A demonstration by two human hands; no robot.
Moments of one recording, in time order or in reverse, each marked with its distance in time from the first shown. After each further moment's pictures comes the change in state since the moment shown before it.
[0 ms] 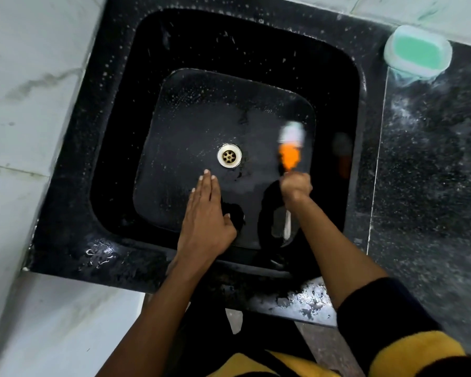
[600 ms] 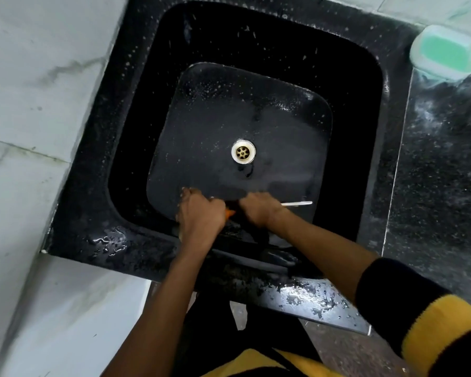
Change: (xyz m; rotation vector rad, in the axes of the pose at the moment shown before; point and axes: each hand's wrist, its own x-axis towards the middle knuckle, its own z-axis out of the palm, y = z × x) left_hand 0.005 -0.008 -0.024 -0.421 0.070 -0.639; right_hand -0.069 0.006 0.046 -1.124 -0.491 -1.062
